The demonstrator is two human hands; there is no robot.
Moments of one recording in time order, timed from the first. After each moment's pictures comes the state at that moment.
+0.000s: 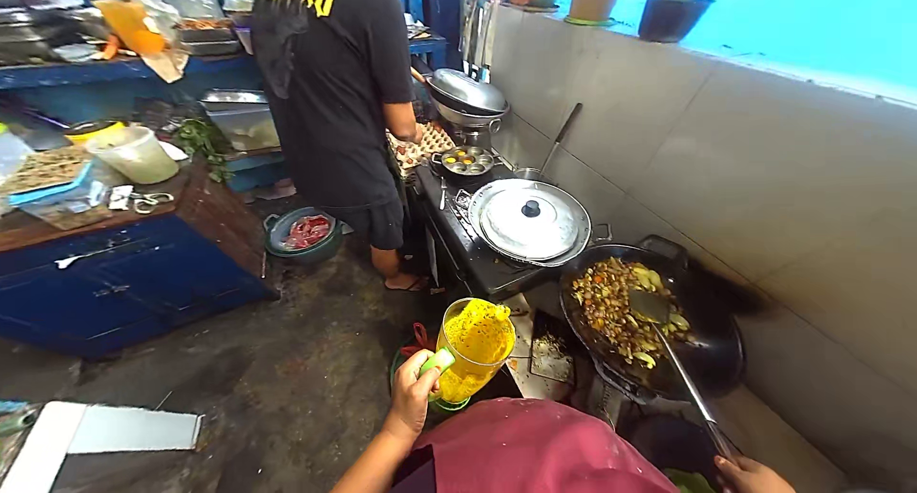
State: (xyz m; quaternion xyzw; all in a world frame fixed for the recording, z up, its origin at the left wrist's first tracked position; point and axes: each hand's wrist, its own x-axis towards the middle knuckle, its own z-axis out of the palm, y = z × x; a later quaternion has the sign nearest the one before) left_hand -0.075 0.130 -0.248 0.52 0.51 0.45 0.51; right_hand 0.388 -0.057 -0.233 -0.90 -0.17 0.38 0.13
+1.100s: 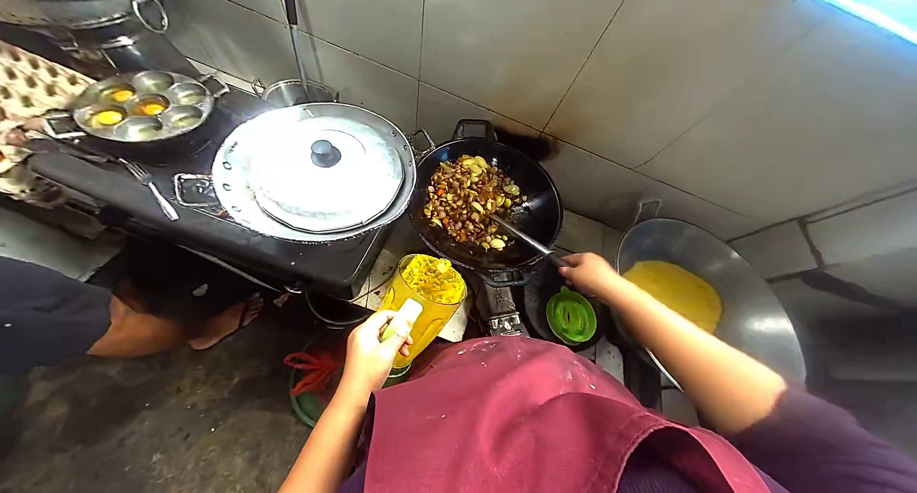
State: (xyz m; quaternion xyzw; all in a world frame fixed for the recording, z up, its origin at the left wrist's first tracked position) left_hand 0.036 0.261 -0.277 0.68 0.30 0.17 0.64; right_hand 0.375 0.022 -0.215 -0.93 -0.12 0.32 0.10
